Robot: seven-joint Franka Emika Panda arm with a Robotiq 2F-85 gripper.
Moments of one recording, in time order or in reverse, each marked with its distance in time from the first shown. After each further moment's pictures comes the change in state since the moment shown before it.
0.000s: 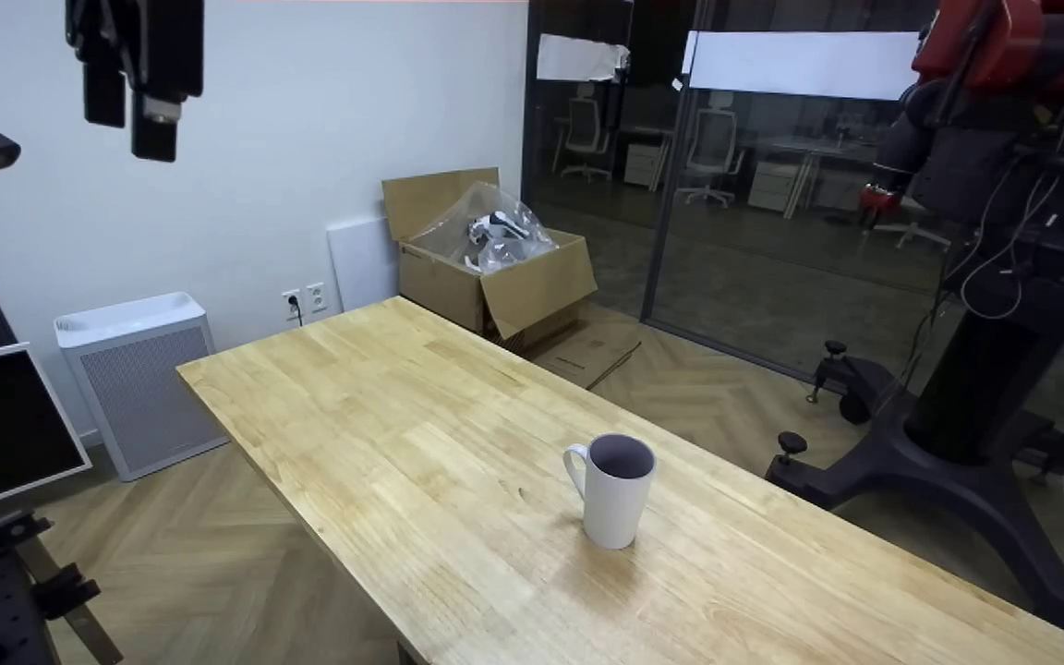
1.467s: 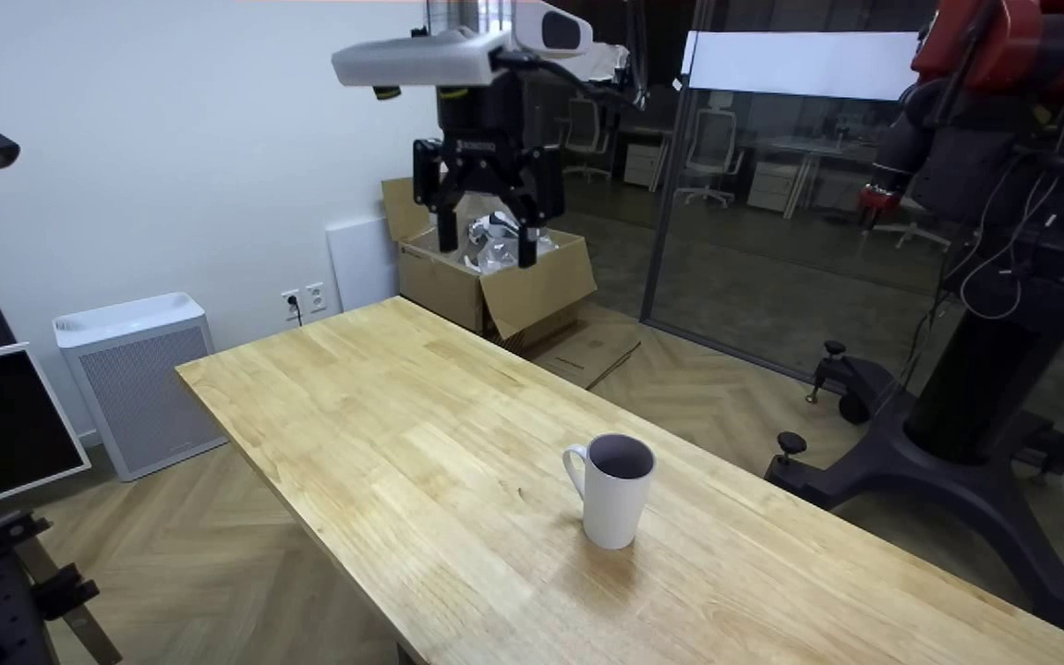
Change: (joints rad) arm -0.104 0.543 -0.077 0.251 -0.271 0.522 -0.235
